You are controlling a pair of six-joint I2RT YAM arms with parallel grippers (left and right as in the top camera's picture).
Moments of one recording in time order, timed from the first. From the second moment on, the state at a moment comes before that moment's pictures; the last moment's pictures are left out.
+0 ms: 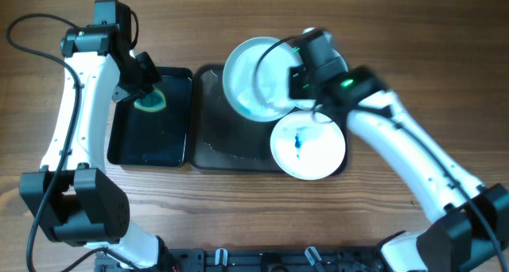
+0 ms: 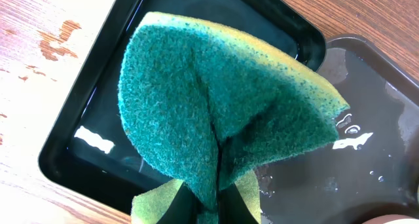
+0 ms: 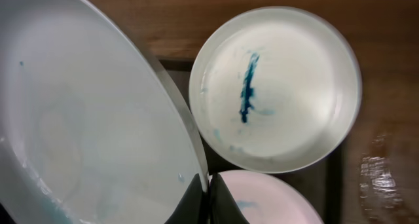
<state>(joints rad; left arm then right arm) 0.04 1.77 1.62 -1.23 -0.02 -0.47 0.46 1.62 1.38 -0.75 0.08 0.43</state>
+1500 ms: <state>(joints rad) 0.04 1.77 1.62 -1.25 -0.02 -0.46 -0.19 1.47 1.20 -0.85 -0.15 0.21</state>
